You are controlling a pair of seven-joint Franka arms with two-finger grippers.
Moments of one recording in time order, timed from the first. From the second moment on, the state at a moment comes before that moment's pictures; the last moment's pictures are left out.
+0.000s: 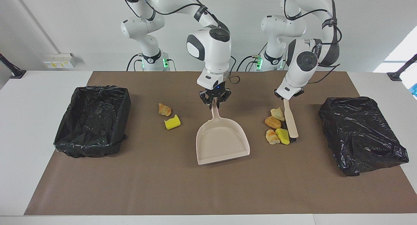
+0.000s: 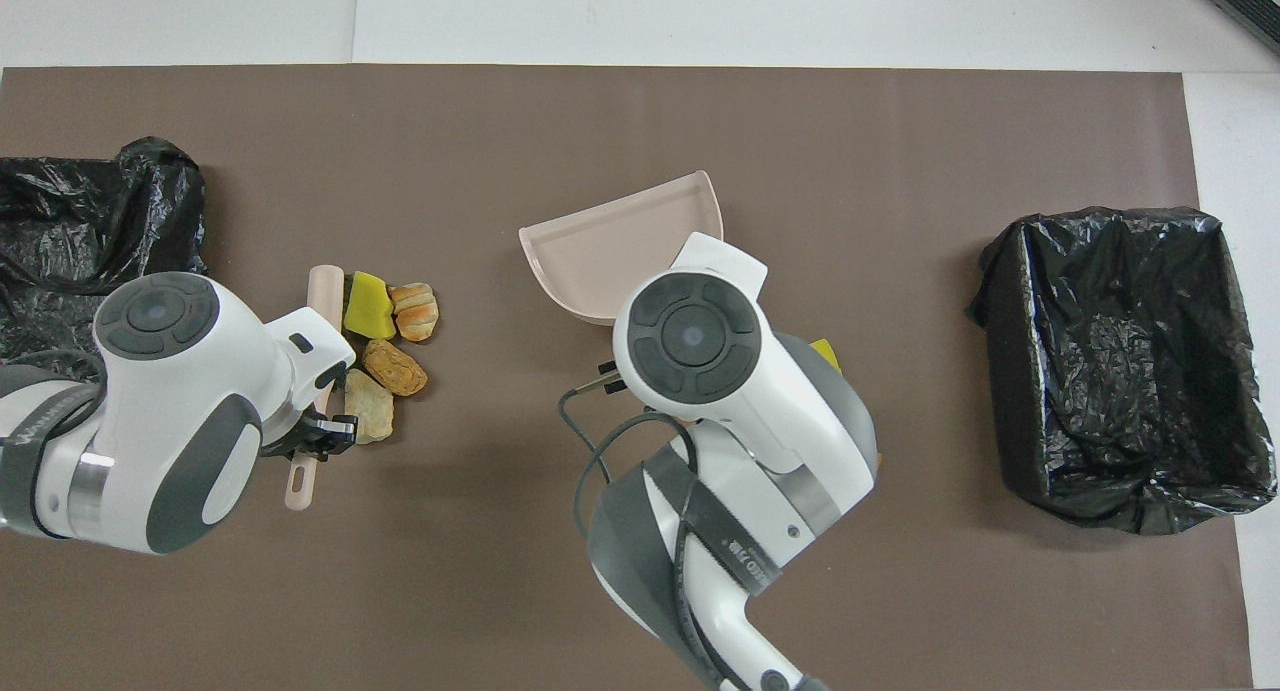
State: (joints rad) left arm -0.27 -0.05 0.02 -2.19 0.09 1.88 -0.23; right arm 0.51 0.23 0.09 -1.70 -0.09 1.96 0.28
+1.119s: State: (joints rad) left arm -0.25 -0.17 0.03 -2.41 0.00 1.95 -0.26; right arm 0.40 0.23 0.09 -1.80 -0.06 1.99 -0.95
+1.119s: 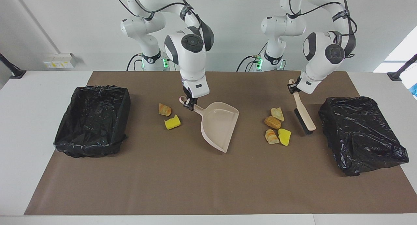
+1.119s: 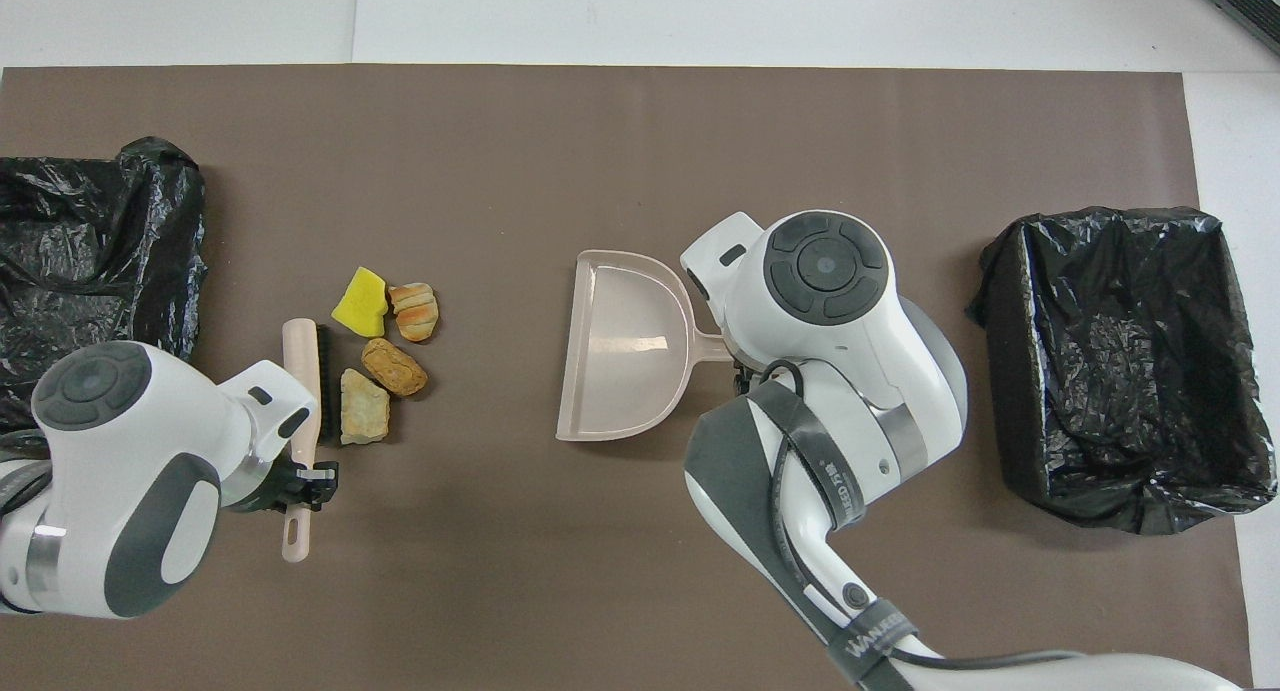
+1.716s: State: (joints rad) left arm -0.40 -0.17 0.03 -2.42 -0.10 2.00 -0.30; right arm 0.43 0.26 0.09 -1.83 -0.05 2.08 -0.98
